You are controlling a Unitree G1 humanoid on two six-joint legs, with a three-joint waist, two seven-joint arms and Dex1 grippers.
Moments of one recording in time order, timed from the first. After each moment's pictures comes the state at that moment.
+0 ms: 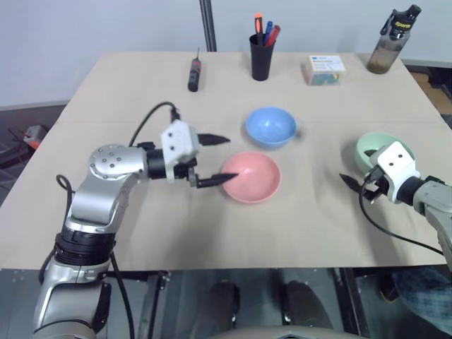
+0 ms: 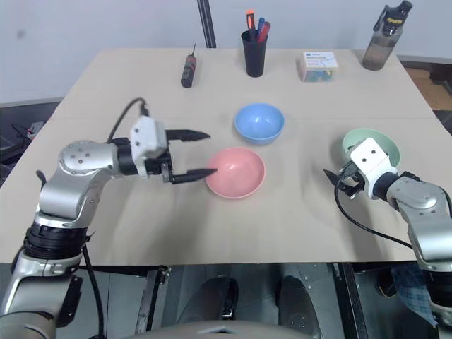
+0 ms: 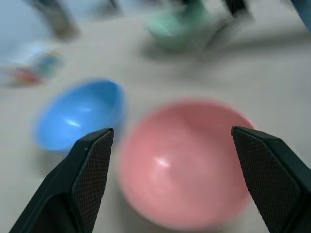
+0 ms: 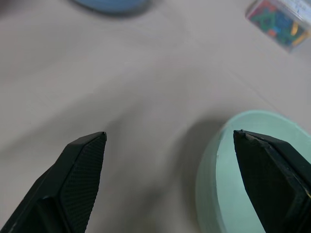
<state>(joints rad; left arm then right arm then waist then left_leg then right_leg) -0.40 0.69 0.07 -0.18 -0.39 0.28 -1.08 -0.24 -0.78 -0.06 -0.19 0.12 0.51 0.60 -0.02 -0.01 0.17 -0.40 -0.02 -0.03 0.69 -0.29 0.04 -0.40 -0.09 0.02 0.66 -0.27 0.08</state>
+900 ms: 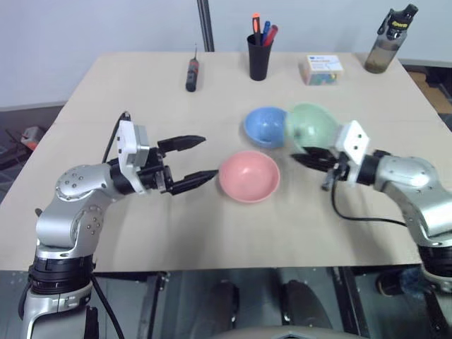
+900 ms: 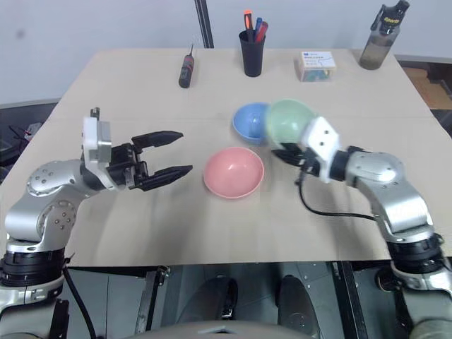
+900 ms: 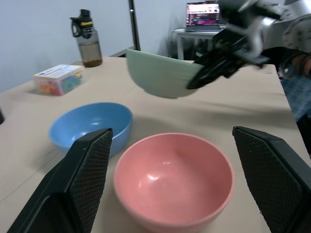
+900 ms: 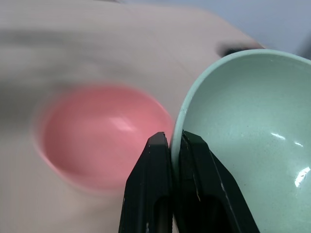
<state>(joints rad) -0.31 0.72 0.21 -0.22 -0.65 0.34 -1.12 -0.50 -0.60 0.15 -0.38 0.35 0.53 0.87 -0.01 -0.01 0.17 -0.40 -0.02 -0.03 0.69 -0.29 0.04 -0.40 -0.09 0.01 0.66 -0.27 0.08</state>
